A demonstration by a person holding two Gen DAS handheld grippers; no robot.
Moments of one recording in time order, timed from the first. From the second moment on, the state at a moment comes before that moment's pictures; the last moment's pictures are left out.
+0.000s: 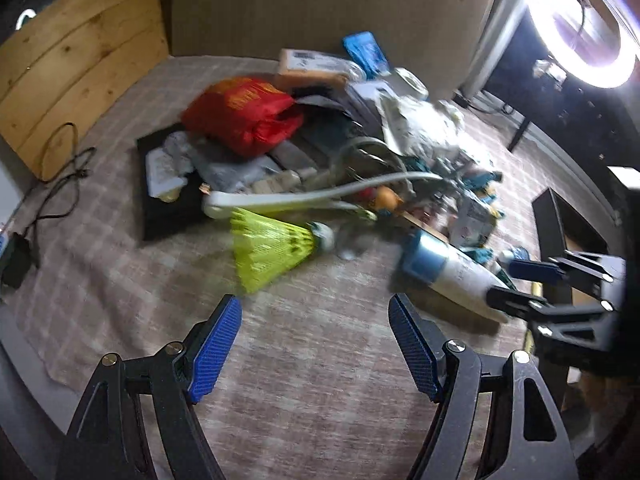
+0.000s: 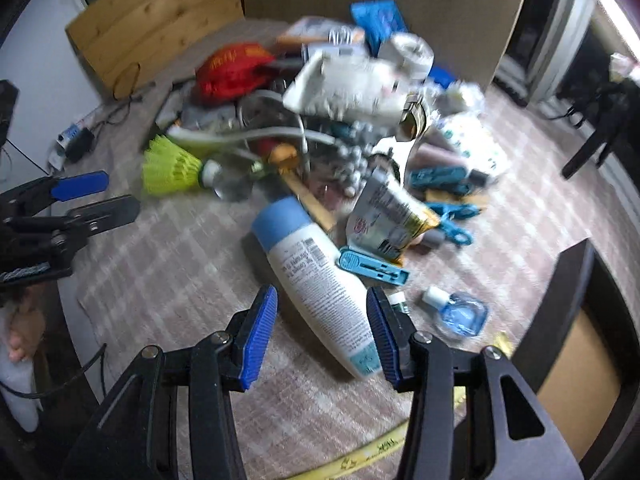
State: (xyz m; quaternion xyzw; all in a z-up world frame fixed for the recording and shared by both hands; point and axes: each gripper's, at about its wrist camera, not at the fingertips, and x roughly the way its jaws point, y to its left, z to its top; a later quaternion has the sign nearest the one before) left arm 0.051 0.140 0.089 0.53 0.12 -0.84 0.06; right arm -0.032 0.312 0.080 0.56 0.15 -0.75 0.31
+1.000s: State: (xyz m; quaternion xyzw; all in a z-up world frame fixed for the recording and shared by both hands) left arm 0.025 0.211 0.042 0.57 0.12 -0.81 -0.06; right arm -0.055 0.322 0.042 0.63 0.01 -0.70 0.32
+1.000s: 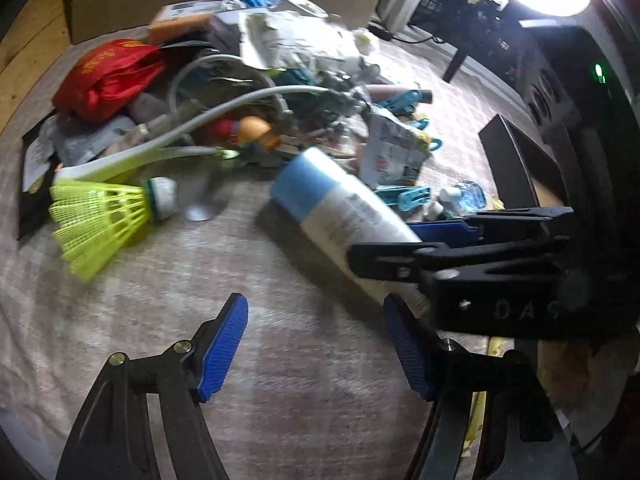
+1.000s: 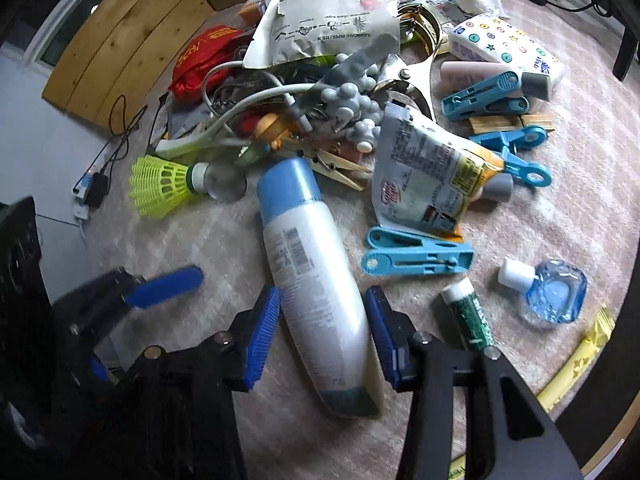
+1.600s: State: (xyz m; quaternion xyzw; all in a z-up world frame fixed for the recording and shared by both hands) left arm 0.016 0.233 0.048 0.55 0.13 -0.82 -0.11; right arm -0.044 0.319 0.043 0.63 -0.04 -0.71 0.31
